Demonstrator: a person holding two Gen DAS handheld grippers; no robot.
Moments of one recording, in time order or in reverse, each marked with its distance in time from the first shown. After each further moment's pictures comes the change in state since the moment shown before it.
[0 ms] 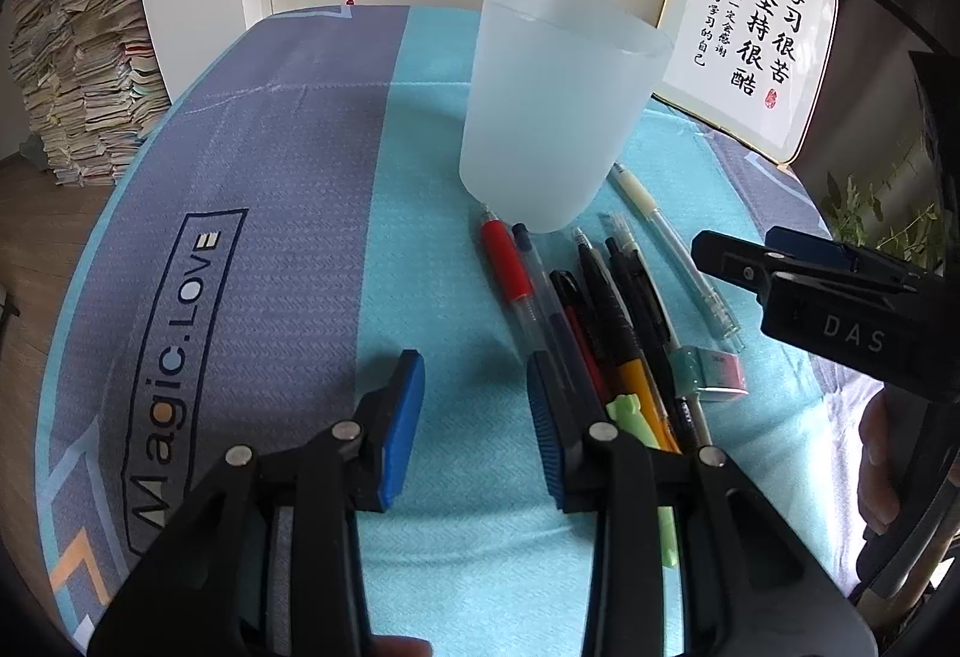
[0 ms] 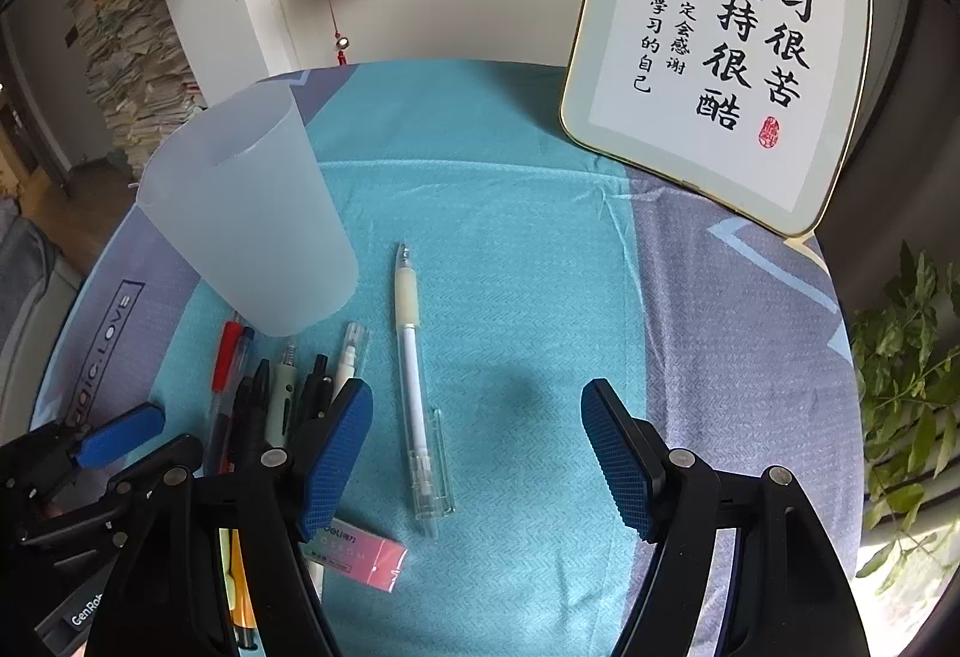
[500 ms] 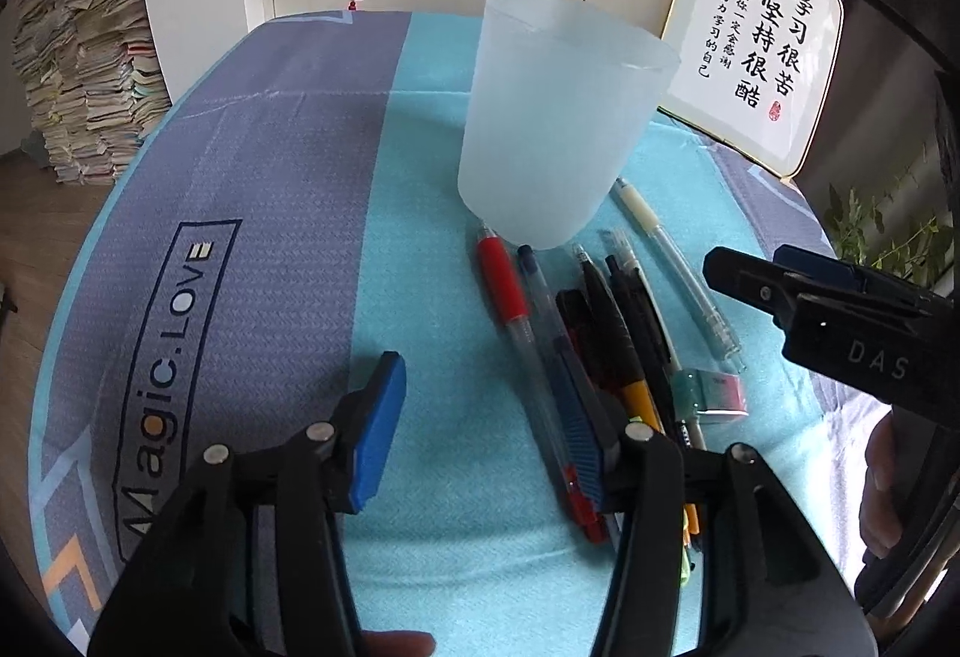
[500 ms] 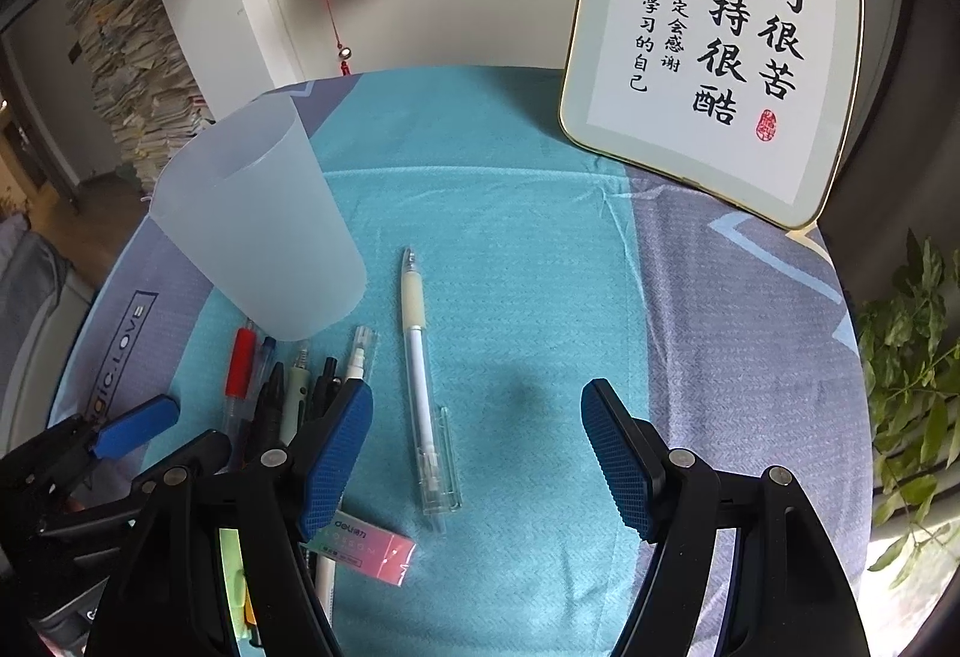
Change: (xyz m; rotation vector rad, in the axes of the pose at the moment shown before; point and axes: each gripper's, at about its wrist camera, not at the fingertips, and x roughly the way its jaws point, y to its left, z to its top) left arm 0.003 0.002 0.004 -0.021 -0.022 0.013; right arm -0.008 -0.002 -0.005 0.025 -0.014 0.010
